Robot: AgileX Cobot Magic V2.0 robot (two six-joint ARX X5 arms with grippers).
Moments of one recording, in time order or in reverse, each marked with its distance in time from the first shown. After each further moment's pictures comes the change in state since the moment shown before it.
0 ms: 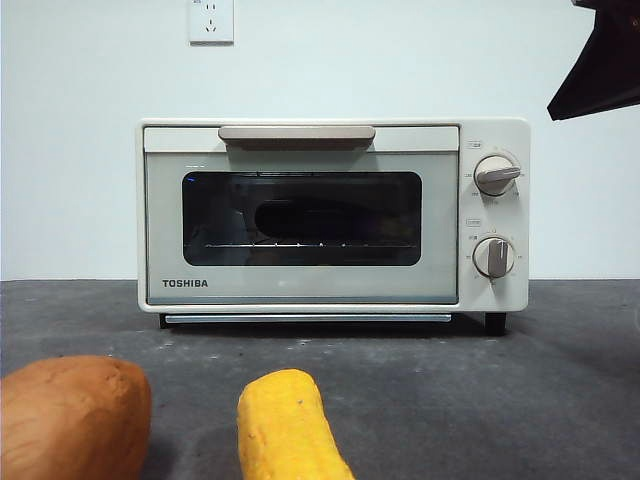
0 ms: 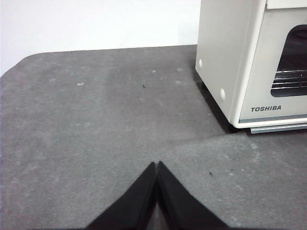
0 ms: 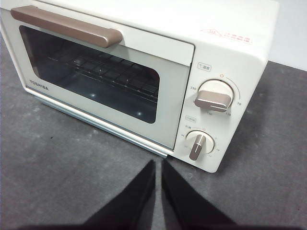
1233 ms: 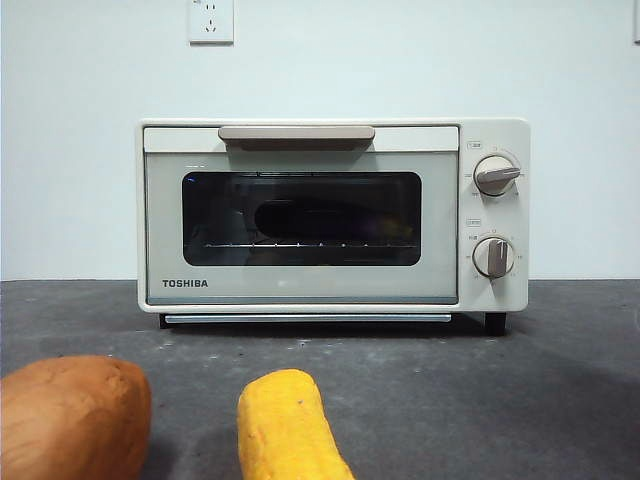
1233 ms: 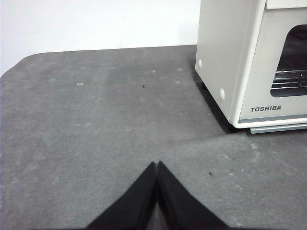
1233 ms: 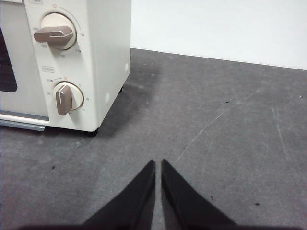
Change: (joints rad) left arm 0.000 0.000 0.000 0.000 0.000 0.000; right arm -0.594 -0.589 -0.405 -0.021 -0.239 -0.083
